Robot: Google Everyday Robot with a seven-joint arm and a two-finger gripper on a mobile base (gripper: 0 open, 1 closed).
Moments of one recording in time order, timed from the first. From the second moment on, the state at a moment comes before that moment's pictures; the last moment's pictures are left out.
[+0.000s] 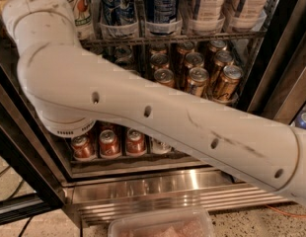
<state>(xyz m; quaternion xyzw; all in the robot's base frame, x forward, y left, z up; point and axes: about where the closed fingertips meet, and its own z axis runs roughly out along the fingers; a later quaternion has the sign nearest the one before) 0.569 0.200 1.125 -0.19 0.56 0.07 0.80</state>
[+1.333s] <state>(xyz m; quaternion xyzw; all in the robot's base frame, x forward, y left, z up) 0.522 0.096 1.087 -0.42 0.56 -0.08 0.70</state>
